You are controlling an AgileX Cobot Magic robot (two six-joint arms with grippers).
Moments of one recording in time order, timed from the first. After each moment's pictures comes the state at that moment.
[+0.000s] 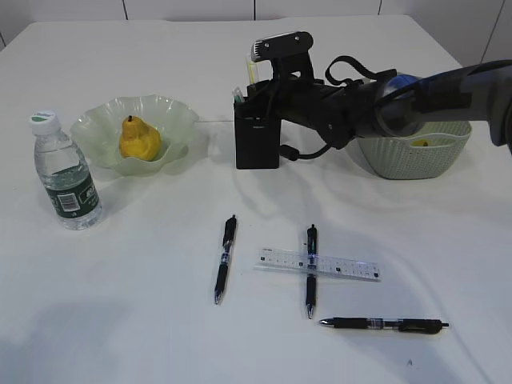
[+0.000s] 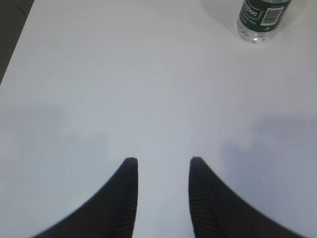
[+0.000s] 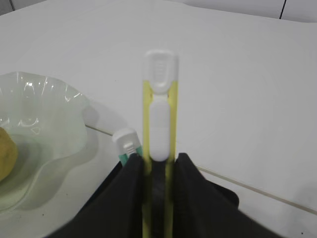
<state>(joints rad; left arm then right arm) -0.03 0.46 -0.53 0.24 0.95 -0.29 0.35 2.37 -1.75 -0.21 -0.25 0.15</state>
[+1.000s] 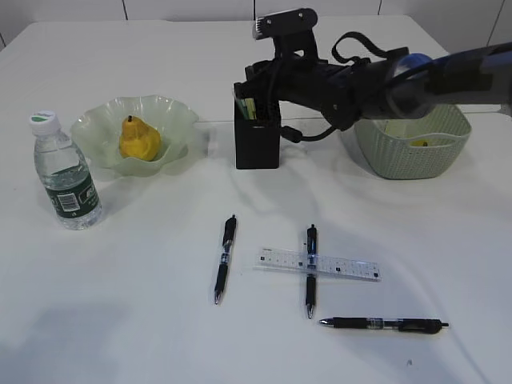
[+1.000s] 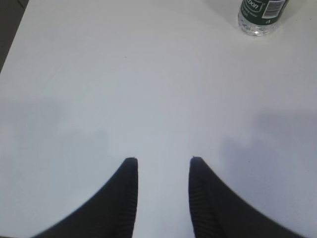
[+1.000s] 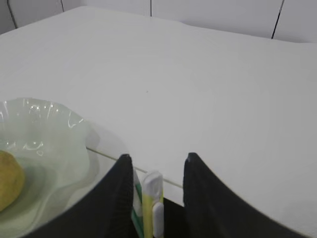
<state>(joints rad) -0.03 0.46 -0.53 0.23 0.97 -0.29 0.35 2.32 -1.75 -0.21 -0.22 0.15</state>
